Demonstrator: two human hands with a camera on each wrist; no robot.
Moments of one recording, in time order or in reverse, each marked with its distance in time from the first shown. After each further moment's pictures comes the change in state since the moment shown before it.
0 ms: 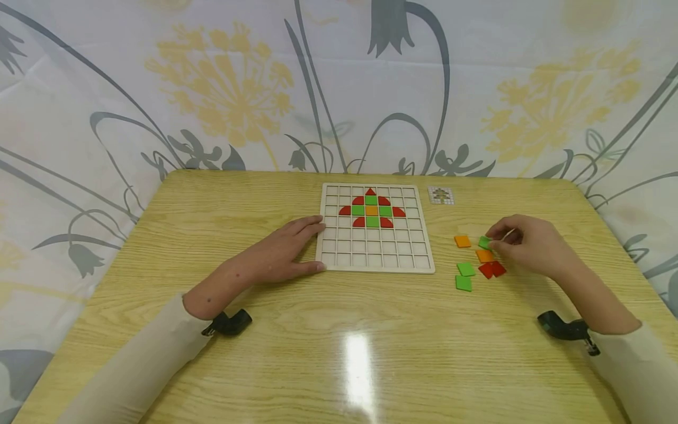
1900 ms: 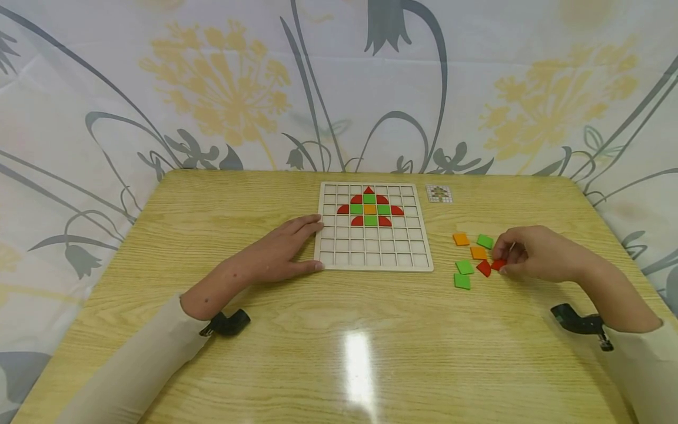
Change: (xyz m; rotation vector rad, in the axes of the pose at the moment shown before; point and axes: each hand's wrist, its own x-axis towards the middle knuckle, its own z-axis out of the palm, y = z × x) left_hand 0.000 0.000 0.000 -0.010 0.003 0.000; right_hand -0.010 0.012 -0.012 -0.013 -0.246 -0.179
